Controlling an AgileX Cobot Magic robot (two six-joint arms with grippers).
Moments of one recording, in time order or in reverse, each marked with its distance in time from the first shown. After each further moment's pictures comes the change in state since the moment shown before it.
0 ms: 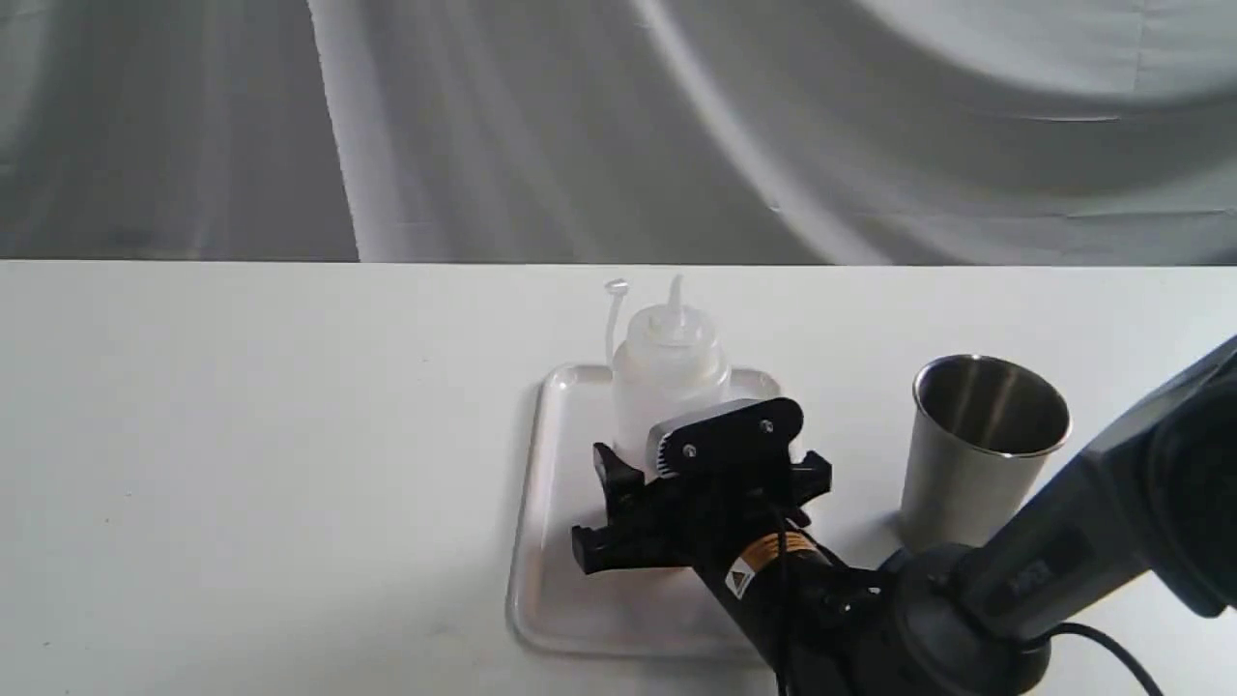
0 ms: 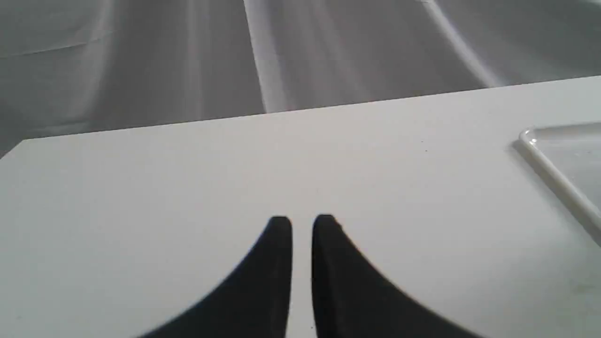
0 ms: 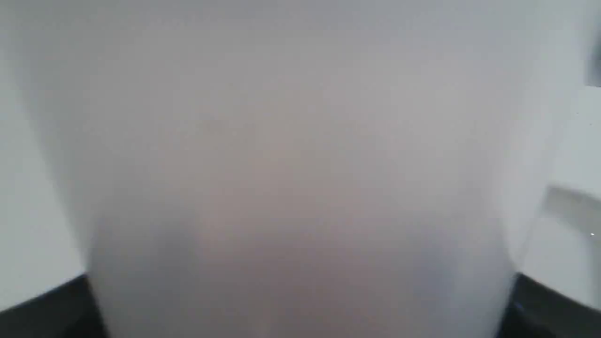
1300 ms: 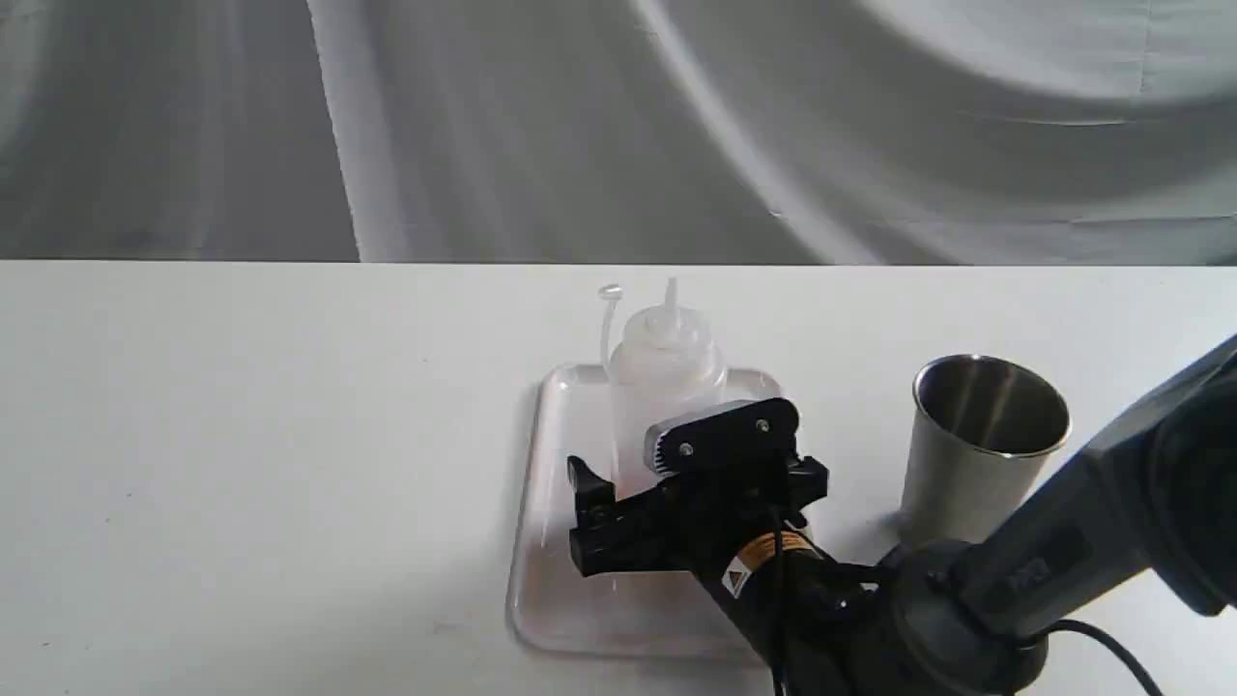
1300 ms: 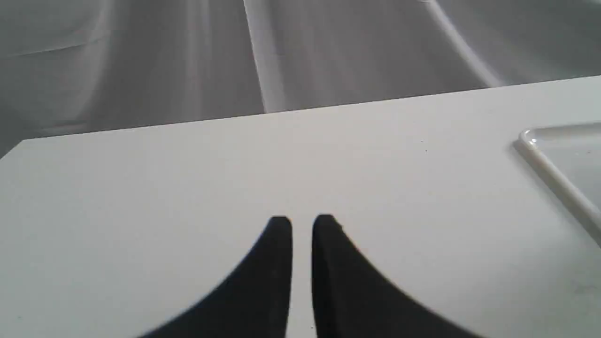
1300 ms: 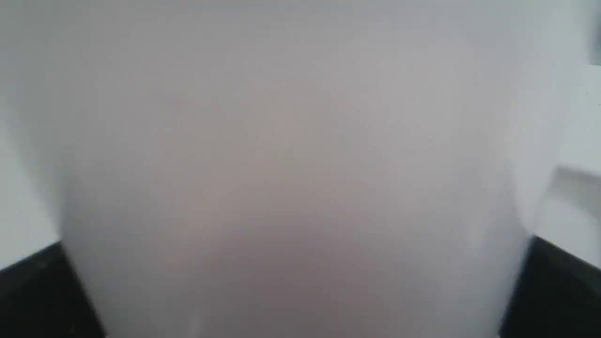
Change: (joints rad) left arm 0.000 0.000 0.000 0.000 0.000 0.000; right arm 0.000 0.000 -0.008 0.000 0.044 0.009
